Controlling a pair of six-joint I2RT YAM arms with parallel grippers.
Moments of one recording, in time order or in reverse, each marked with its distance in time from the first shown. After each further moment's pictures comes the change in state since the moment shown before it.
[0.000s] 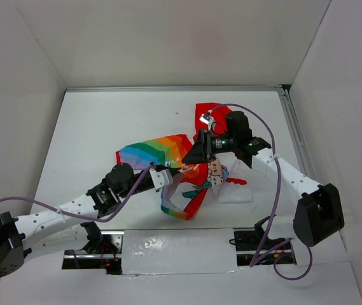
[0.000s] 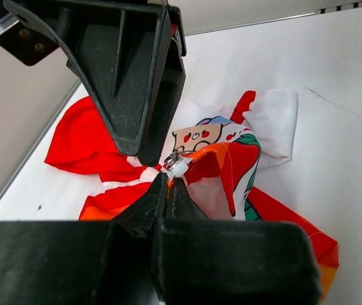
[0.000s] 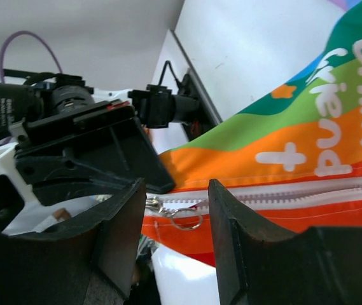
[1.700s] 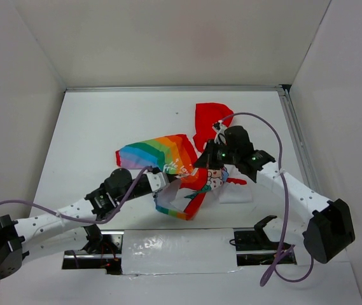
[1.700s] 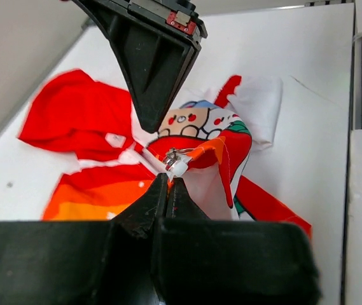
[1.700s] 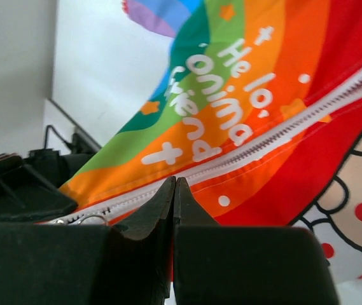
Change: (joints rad) left arm 0.000 -0.052 -0.084 0.013 -0.011 -0.082; right arm 0.076 -0.157 -0.120 -0.109 0.541 -0.053
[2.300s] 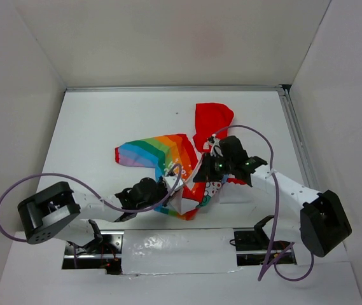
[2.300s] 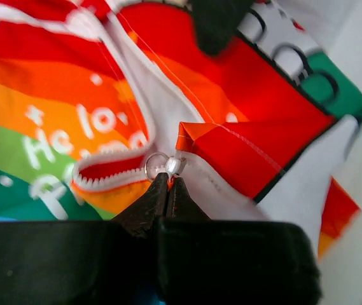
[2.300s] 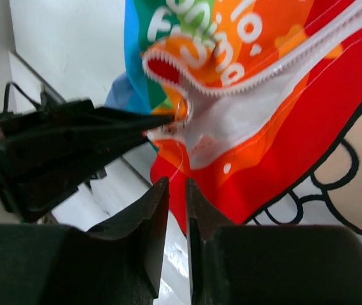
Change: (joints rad) left arm -0.086 0.468 -0.100 0.249 -0.263 -0.227; right arm 0.023 0.061 -0.125 0.023 -0.033 -0.036
